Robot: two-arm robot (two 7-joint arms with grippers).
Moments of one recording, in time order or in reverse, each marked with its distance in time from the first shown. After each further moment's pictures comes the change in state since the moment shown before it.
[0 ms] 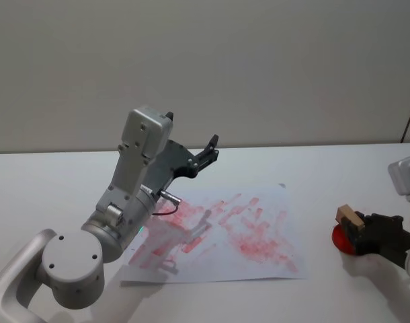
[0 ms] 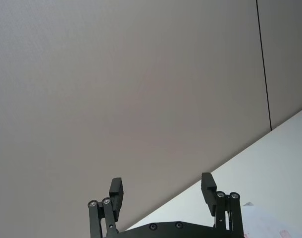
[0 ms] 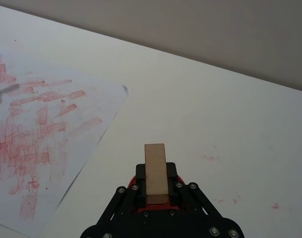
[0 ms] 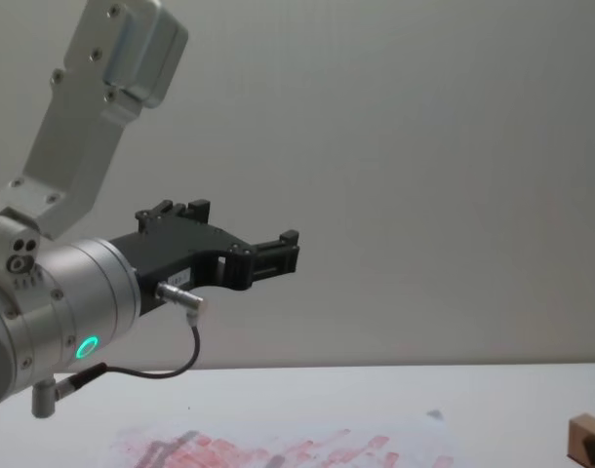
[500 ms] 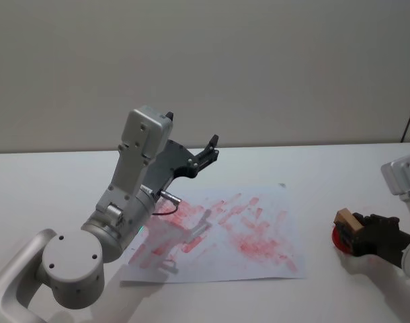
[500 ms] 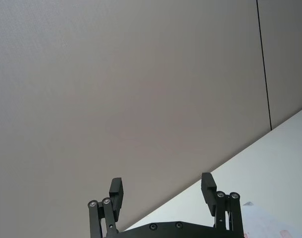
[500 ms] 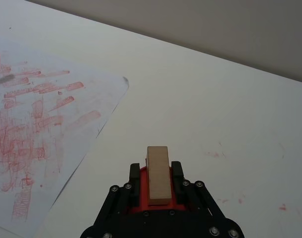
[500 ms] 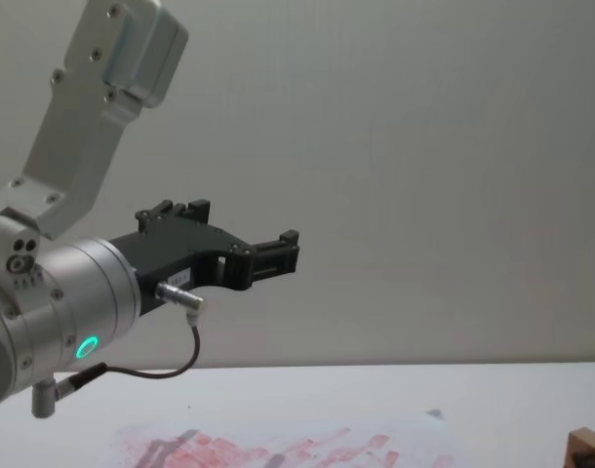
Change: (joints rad) left arm 0.000 0.000 0.000 0.000 0.000 0.000 0.000; right arm 0.030 -0.012 -0.008 0.037 -0.027 0.030 0.029
